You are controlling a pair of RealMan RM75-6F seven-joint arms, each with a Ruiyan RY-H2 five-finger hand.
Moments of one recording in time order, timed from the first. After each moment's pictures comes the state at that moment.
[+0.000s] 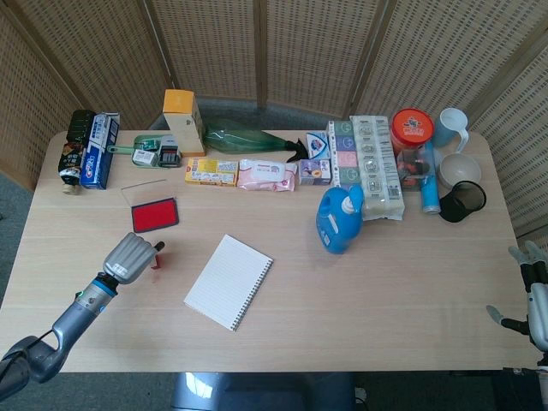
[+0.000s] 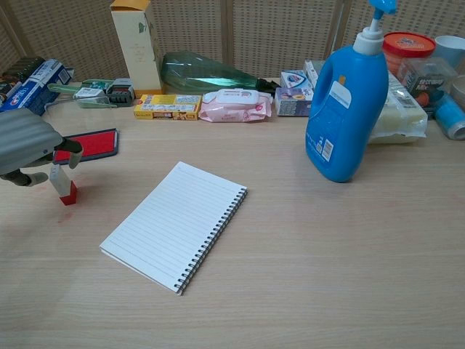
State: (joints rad) left arm -0.54 -1.61 0.03 -0.90 1.68 1.14 0.21; right arm 0.03 -0.97 0.12 -1.81 -1.32 1.47 -0.06
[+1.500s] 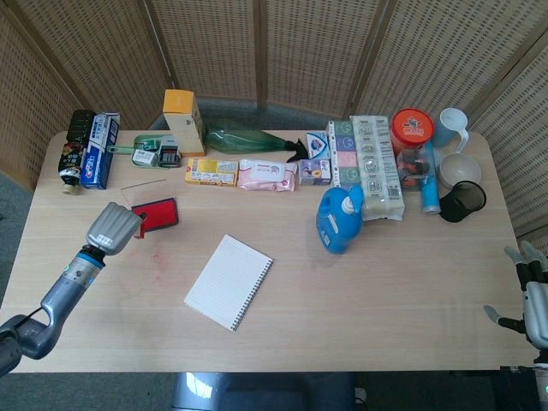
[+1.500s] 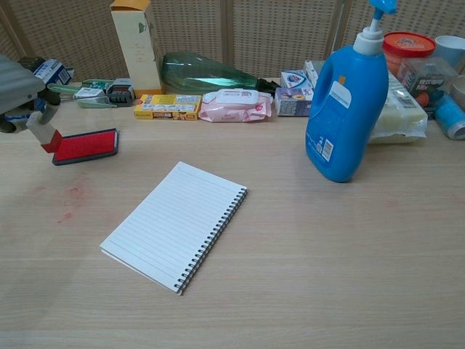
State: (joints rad) left arm -0.62 -1.51 -0.06 -0.93 1.54 1.05 0.25; right arm 0.05 -0.98 0.12 -1.81 -1.29 1.44 -0.09
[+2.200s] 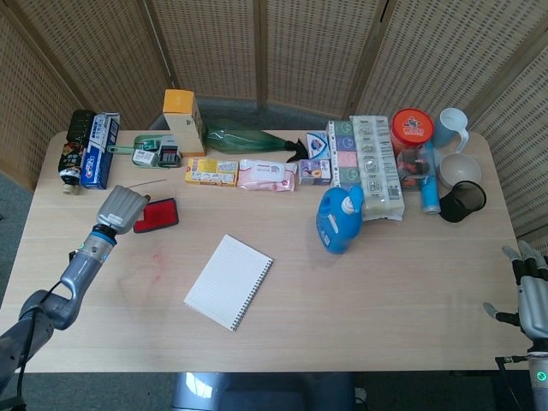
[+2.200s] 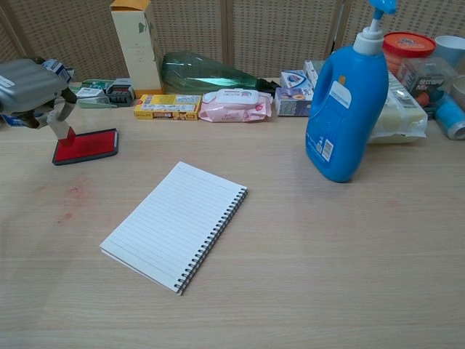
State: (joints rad) left arm -0.73 -1.71 -0.06 -0.57 1.50 0.92 0.09; right arm 0.09 -1.03 0.14 -1.76 -1.19 1.37 -0.15
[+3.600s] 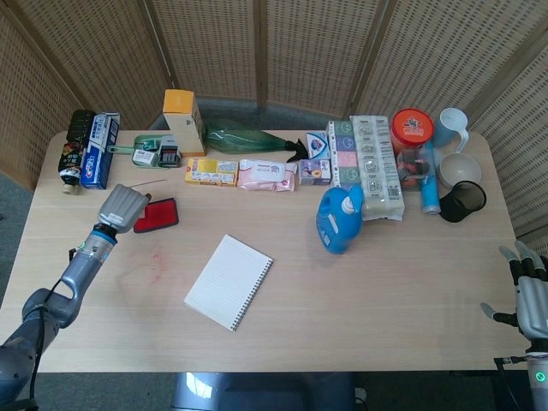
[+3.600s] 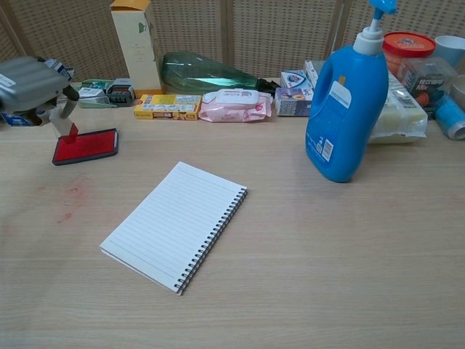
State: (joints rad) left arm -0.74 -1.76 -0.01 -0.44 1.53 0.99 -0.01; right arm 0.09 -1.02 0.13 -1.77 -1.21 1.37 -0.13
